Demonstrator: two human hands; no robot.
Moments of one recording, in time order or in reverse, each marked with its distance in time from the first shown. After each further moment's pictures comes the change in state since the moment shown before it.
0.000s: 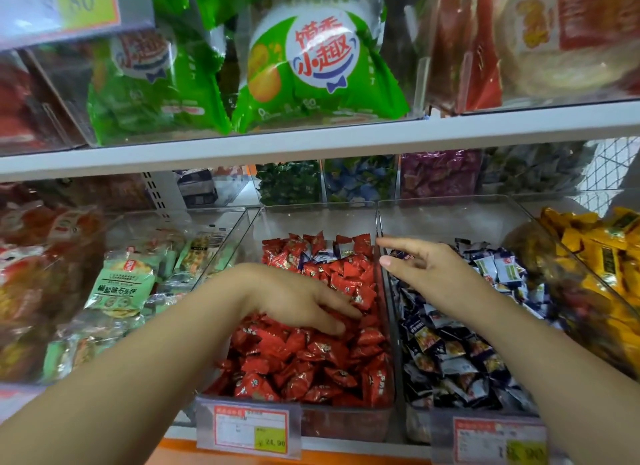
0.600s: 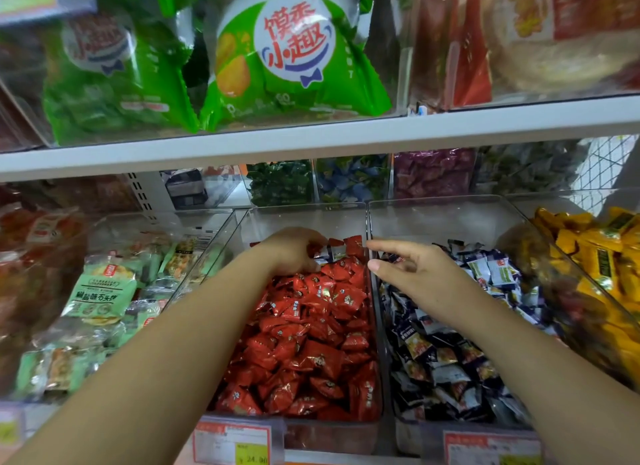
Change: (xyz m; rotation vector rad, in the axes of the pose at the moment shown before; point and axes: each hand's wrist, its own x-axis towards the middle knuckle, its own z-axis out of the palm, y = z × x) left_hand 0.078 -0.049 -0.034 0.062 0.576 -0.189; right_hand 0.002 0.003 -0.002 0.052 0.002 -0.001
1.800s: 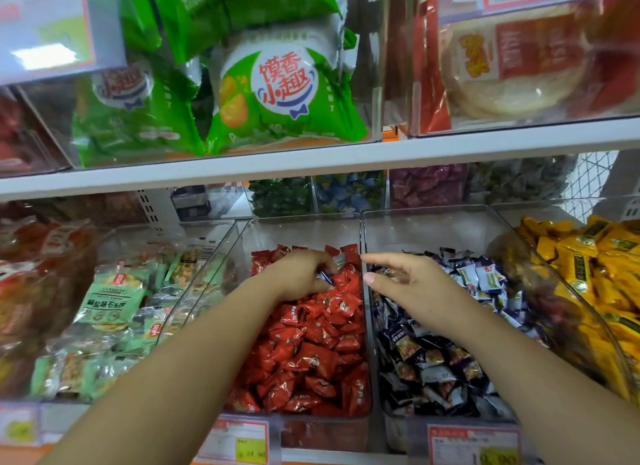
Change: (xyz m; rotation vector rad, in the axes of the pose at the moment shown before) left_hand -0.015 0.013 0.018 -0.091 0.058 0.109; right_hand -0.001 0.014 -0.003 0.023 -0.003 -0.077
